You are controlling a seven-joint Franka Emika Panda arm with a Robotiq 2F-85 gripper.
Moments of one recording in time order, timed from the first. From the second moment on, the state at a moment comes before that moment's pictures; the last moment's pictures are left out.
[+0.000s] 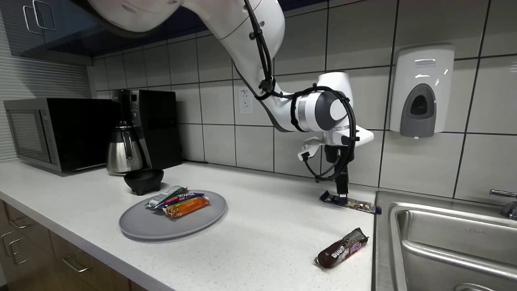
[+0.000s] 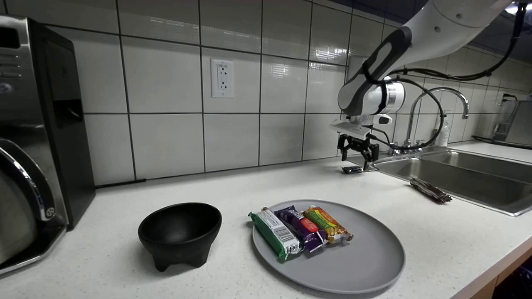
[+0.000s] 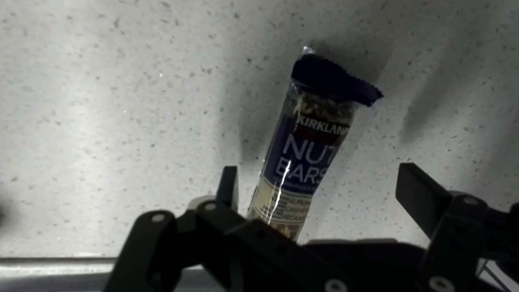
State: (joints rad) arm -0.09 0.84 -0.23 -1.42 0.13 2.42 1.01
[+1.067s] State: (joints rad) arm -0.09 0.88 -0.23 -1.36 0.13 2.42 1.02
